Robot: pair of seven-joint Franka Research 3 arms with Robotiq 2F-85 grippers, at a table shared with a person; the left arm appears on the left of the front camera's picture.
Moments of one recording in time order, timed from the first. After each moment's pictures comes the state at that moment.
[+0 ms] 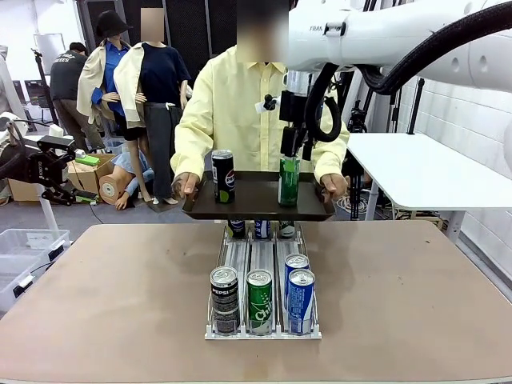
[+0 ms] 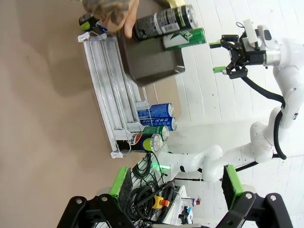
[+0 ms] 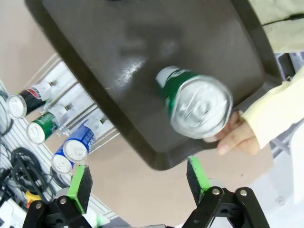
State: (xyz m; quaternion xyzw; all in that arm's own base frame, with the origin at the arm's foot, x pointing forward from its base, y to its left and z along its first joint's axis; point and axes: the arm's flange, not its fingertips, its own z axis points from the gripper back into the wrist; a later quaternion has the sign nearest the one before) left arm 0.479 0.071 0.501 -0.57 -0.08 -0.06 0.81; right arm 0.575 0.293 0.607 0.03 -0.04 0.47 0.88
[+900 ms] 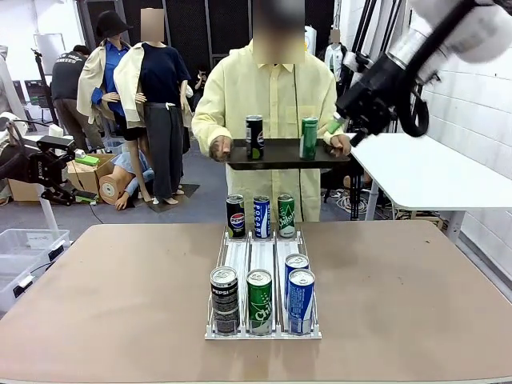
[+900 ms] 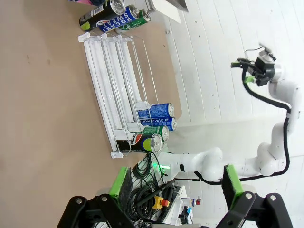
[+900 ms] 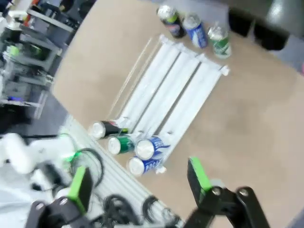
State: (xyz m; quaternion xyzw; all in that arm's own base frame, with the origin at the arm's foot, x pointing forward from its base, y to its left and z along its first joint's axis) left arm 0.479 0.071 0.501 -0.57 -0.08 -0.06 0.81; right arm 0.499 0.124 0.633 0.32 -0.14 0.24 0.91
